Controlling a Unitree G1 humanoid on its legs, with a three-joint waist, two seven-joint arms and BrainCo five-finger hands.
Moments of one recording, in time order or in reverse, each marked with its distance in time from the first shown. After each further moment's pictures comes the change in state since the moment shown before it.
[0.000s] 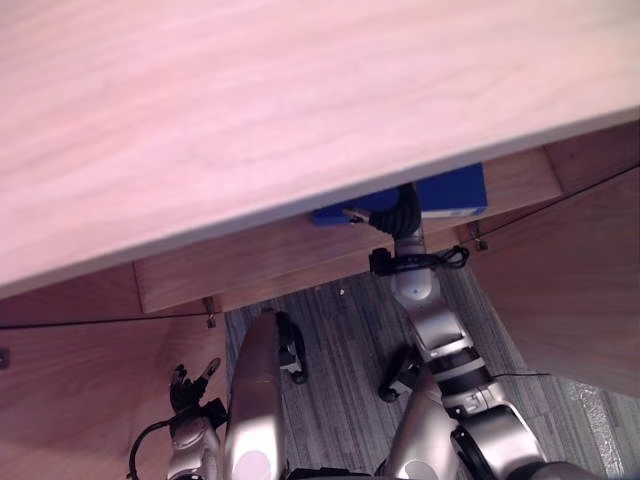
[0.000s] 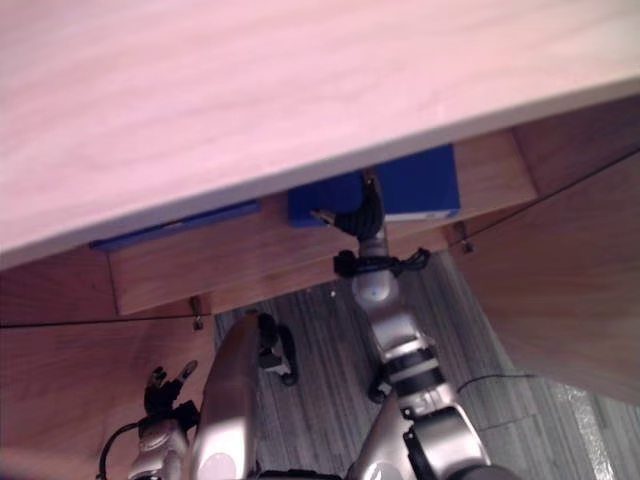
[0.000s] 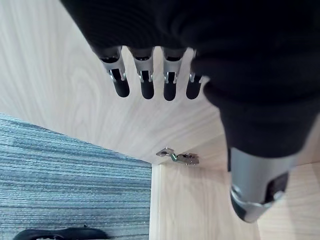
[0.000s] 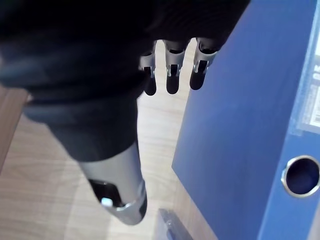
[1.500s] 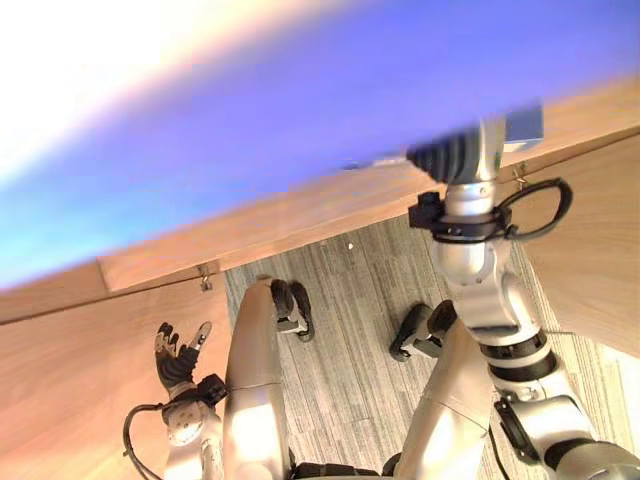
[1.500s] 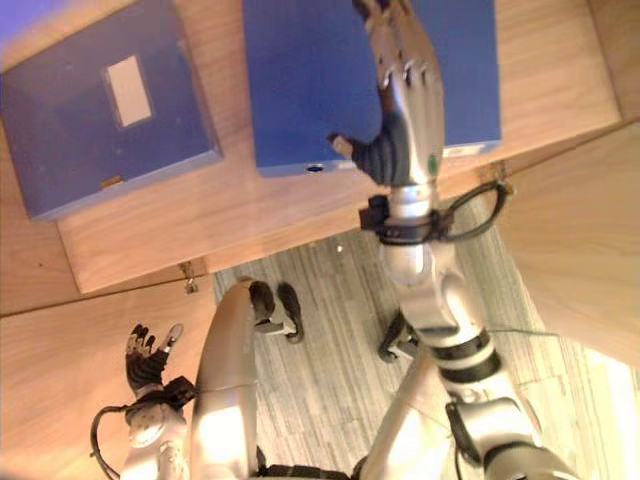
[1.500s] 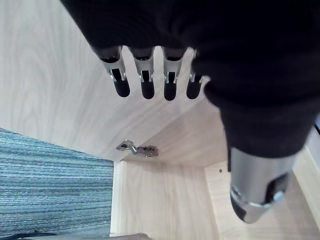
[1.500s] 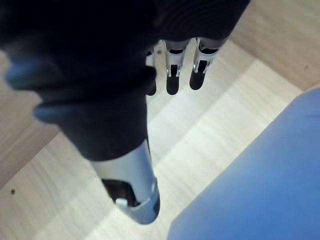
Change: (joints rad) left arm 0.171 -0.091 -0.036 -0.529 0.047 0.025 0.036; right arm -0.021 -0.272 0.060 -0.475 -0.598 0.119 -0.058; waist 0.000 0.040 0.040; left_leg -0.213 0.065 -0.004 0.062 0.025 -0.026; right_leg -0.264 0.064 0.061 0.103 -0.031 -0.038
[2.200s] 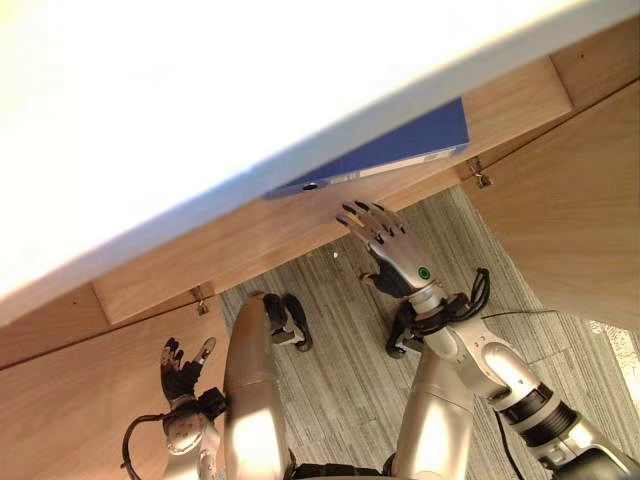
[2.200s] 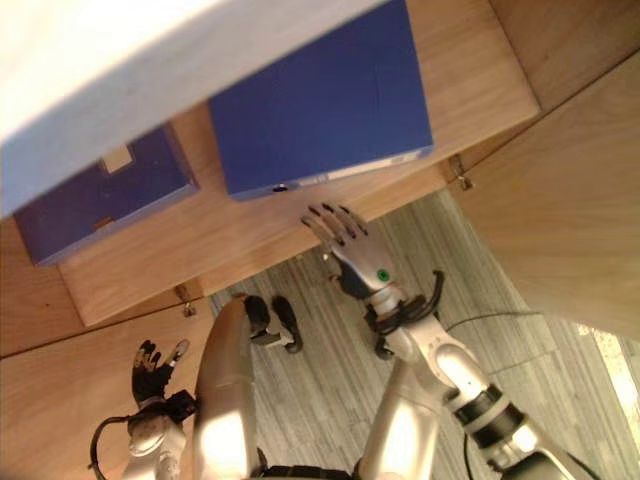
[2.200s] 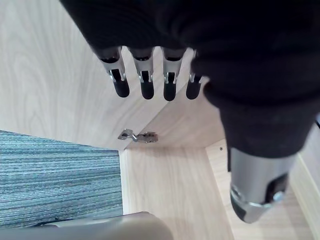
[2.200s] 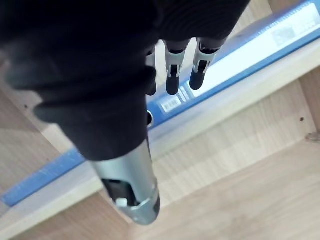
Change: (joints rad) left arm 0.004 0.051 -0.035 0.111 -0.051 -0.014 -0.021; right arm 0.260 -0.209 0.215 0.213 -0.107 -0.125 0.085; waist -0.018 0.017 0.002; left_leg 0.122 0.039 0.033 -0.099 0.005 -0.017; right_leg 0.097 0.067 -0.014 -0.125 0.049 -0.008
